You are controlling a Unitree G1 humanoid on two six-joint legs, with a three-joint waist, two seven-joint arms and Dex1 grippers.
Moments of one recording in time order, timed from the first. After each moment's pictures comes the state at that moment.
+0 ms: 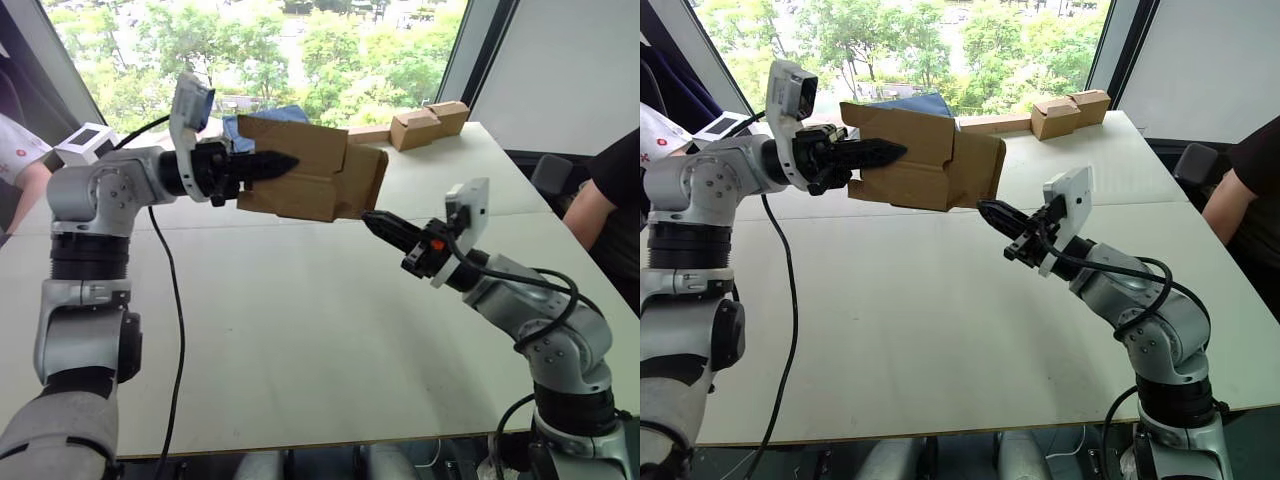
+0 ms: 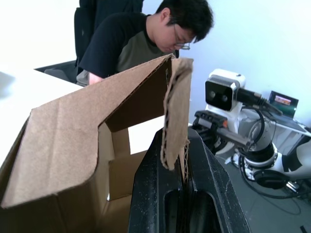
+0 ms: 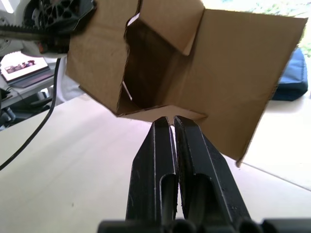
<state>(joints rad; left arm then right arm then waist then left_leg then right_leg) -1.07 0.63 0.07 0.33 -0.71 0.91 -1.30 -0.41 -0.49 -0.08 -0.50 0.85 0.75 0.40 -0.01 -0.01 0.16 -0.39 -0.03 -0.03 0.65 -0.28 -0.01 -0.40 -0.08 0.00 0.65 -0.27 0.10</state>
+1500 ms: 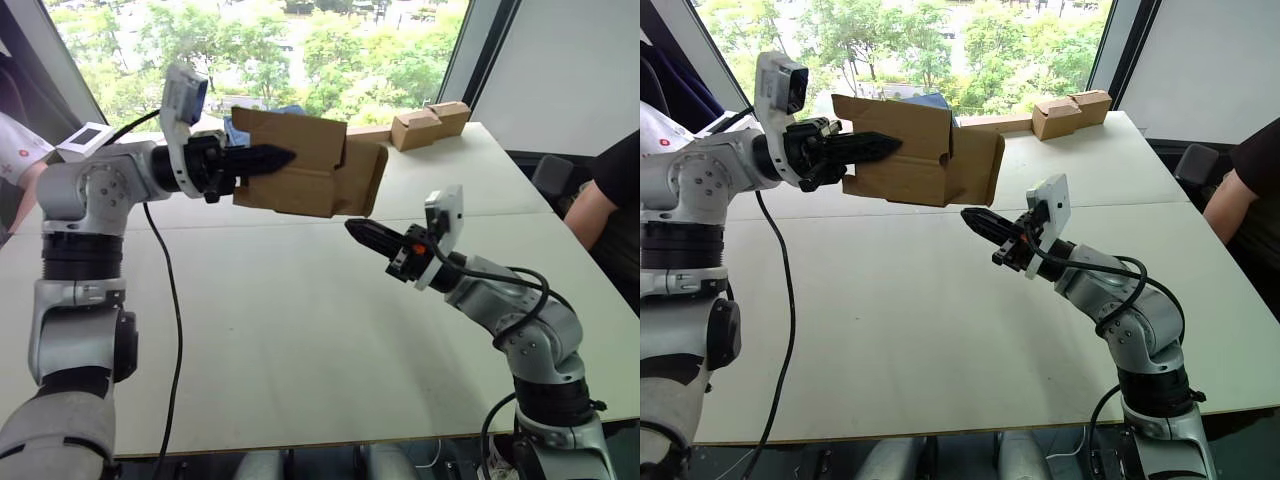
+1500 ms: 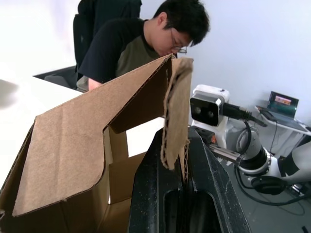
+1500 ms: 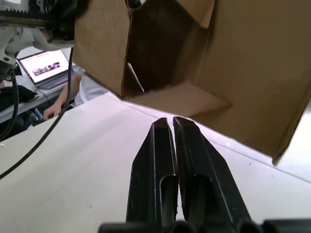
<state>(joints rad) -1.07 0.65 0.09 0.29 -0.73 0.93 -1.30 -0.46 -0.42 -0.04 -0.40 0.79 0.70 0.51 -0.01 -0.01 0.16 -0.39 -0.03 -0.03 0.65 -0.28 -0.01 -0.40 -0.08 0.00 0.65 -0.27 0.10</state>
